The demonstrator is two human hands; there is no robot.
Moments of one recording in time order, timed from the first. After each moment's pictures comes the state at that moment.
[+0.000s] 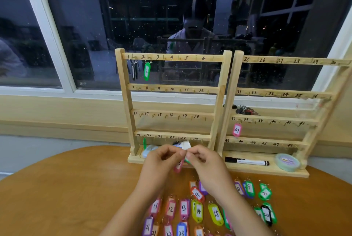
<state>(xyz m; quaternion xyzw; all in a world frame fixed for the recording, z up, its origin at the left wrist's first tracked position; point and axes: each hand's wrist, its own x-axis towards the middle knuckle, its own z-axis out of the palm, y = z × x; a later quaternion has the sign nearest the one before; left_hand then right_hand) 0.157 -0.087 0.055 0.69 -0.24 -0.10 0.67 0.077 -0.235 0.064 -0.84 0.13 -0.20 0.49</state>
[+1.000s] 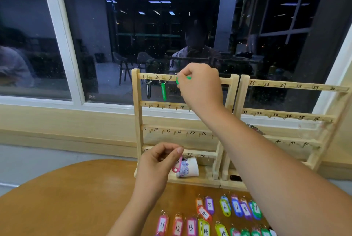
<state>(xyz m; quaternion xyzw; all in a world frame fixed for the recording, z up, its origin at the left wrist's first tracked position) 0.154 -0.061 0.113 0.65 -0.25 0.01 0.72 0.174 -0.205 0.285 -0.84 0.09 -0.46 0.27</state>
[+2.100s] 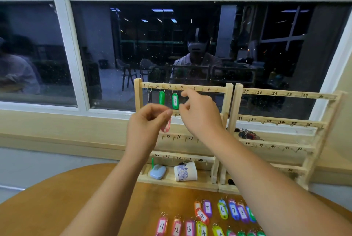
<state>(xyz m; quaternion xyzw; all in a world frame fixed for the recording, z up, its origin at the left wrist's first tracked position) 0.191 -0.058 0.207 0.65 -0.27 0.12 0.70 0.145 -0.212 0.254 -0.91 0.07 -0.36 0.19</state>
